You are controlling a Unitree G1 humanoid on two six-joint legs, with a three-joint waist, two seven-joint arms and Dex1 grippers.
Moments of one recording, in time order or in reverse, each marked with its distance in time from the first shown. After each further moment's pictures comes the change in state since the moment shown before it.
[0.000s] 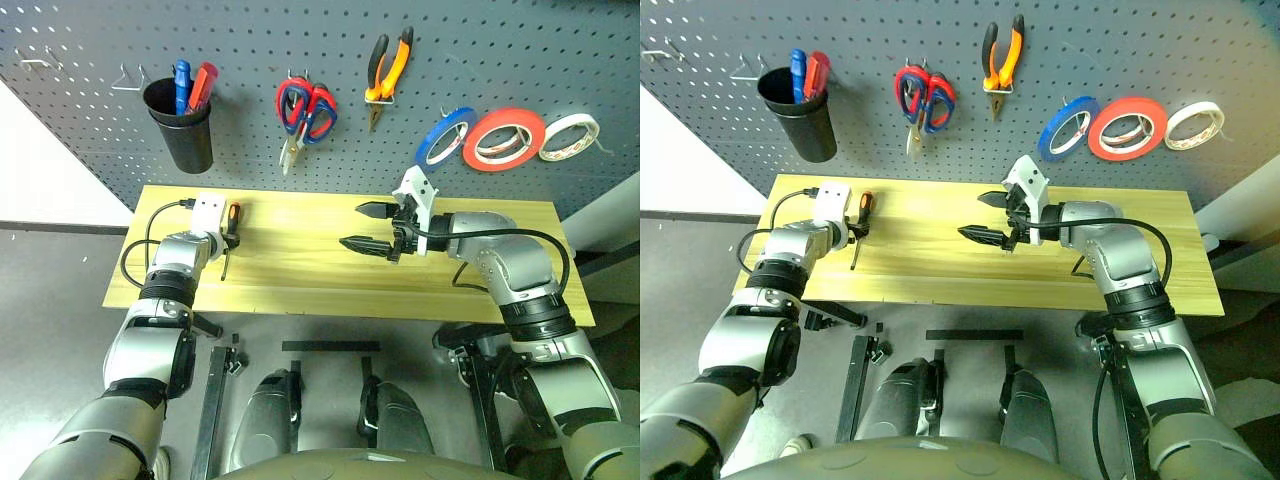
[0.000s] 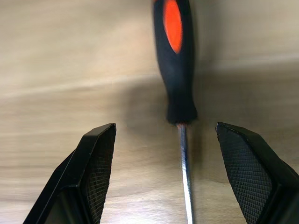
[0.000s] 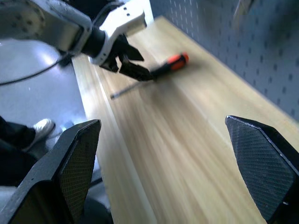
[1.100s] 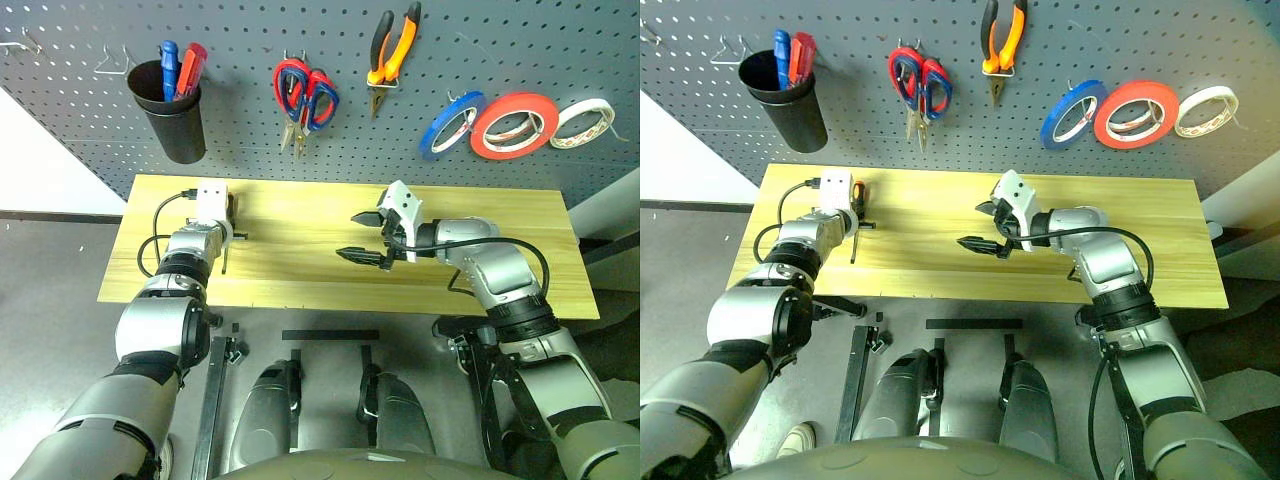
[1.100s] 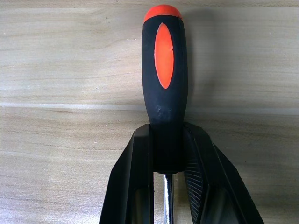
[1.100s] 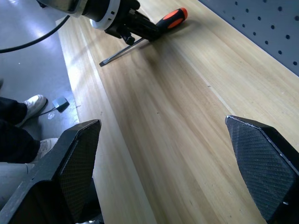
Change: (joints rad) left arm -0.162 -0.045 0.111 0.318 -0.040 -0.256 0.144; right arm 0.002 0.025 0.031 0.065 -0.098 -0.074 -0.005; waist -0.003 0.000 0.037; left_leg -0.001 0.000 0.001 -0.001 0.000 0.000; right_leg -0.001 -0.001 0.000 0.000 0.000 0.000
